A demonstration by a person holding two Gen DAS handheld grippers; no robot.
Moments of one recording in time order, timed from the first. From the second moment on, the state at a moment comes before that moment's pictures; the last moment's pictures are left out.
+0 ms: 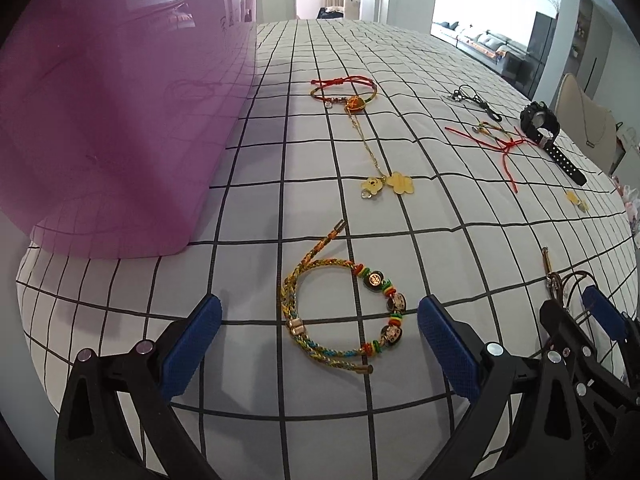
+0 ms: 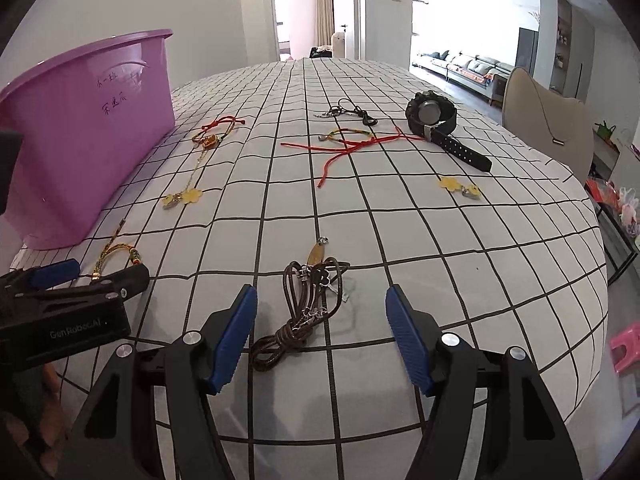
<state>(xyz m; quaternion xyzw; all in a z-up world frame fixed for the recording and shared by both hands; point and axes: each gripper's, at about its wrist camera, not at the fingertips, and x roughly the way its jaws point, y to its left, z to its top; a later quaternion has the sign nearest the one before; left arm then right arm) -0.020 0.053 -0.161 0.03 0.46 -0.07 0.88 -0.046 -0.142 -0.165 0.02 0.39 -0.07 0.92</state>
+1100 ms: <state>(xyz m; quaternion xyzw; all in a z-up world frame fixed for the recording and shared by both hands) -0.042 0.033 -0.155 0.04 0.41 -0.11 0.90 -0.051 -0.124 -0.167 -0.03 0.38 -0.03 0.93</state>
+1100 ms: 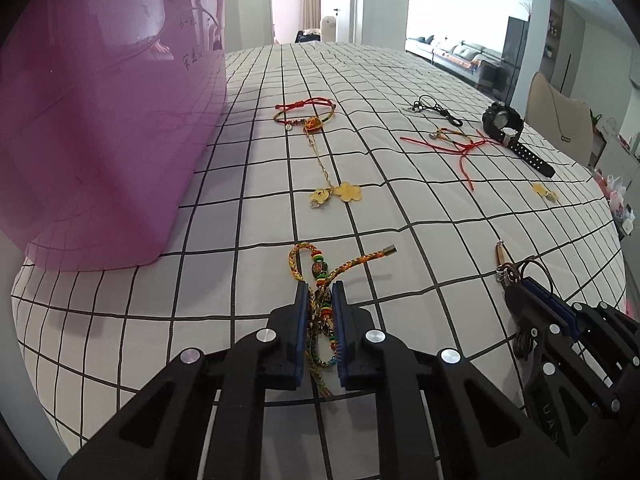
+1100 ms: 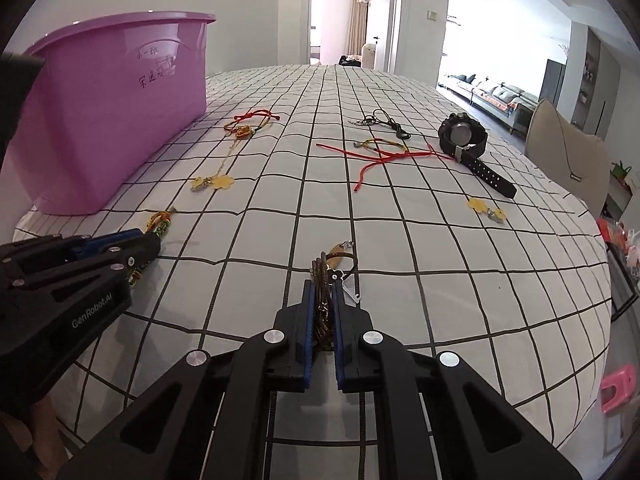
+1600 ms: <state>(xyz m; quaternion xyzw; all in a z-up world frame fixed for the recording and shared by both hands) -0.058 0.030 -0.136 0.04 0.40 -0.12 0.91 -0.061 -0.138 -0.147 0.00 0.36 -0.02 0.93</state>
